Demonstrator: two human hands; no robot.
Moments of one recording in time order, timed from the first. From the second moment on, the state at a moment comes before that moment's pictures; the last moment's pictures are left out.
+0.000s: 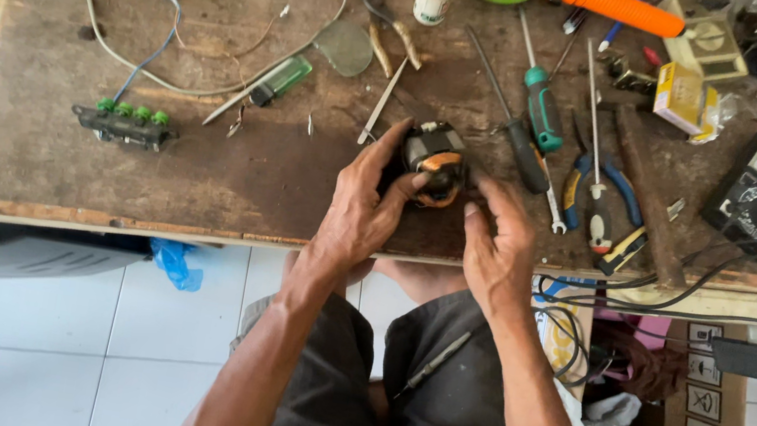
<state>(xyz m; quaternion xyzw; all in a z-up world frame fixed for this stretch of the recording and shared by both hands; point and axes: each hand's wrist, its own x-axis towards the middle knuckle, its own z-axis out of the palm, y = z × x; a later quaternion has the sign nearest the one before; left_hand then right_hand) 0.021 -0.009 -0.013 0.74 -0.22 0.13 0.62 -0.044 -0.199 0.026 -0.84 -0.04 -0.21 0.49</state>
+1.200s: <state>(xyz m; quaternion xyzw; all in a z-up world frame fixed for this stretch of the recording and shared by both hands) -0.015 0.016 -0.001 0.82 -0.04 0.26 0.51 0.008 -0.149 0.021 -0.80 -0.08 -0.13 0.57</state>
